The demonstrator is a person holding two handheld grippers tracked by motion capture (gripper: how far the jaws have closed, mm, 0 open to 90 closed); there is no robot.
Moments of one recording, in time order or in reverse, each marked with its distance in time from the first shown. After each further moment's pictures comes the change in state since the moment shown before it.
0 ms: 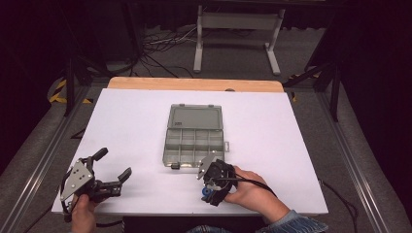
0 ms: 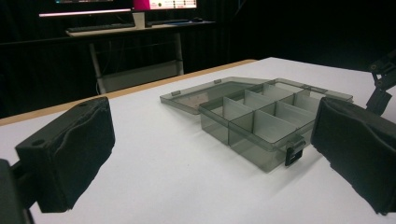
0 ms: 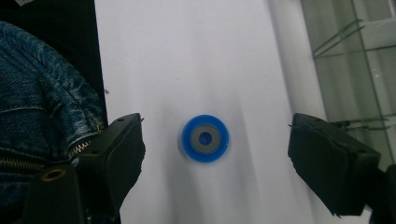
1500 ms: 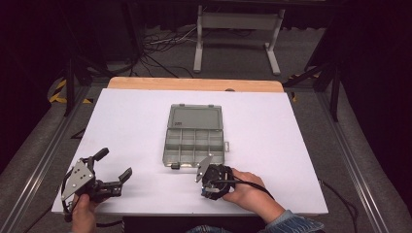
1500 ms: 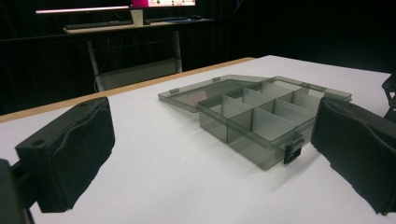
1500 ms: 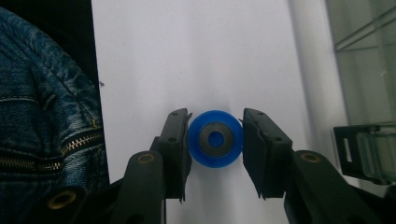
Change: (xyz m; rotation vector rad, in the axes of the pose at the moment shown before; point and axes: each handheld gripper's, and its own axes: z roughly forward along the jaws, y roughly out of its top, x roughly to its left) left arm 0.000 -0.001 0.001 0.008 -0.005 -0.005; right arm 0.000 0.000 0.010 0.019 0.000 -0.020
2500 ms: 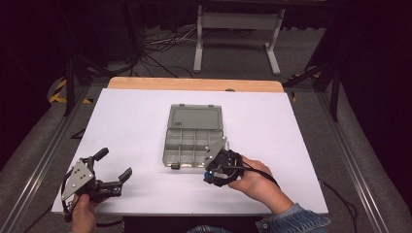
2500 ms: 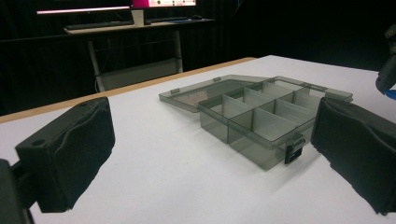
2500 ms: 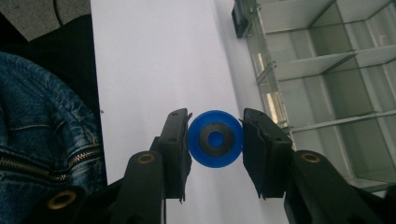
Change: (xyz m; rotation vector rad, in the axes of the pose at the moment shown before) left arm 0.000 0.000 0.000 -0.001 0.003 0.001; right arm -0.017 0.004 -0.052 -0.121 -0.048 0.026
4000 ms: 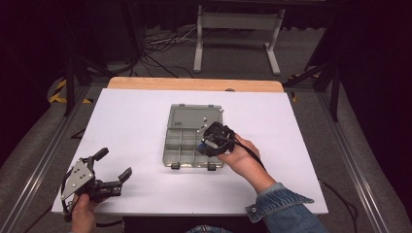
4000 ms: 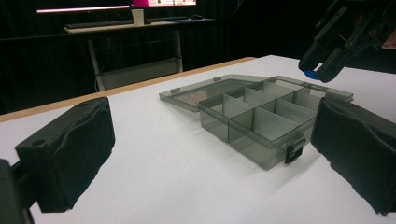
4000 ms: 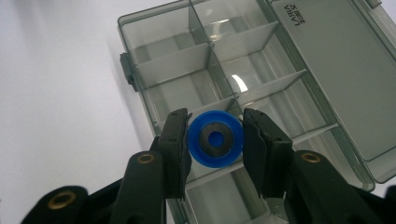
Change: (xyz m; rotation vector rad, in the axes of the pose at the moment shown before) left arm 0.001 0.000 0.000 0.000 -0.001 -0.003; right arm -0.066 0.023 0.014 -0.063 -0.115 0.165
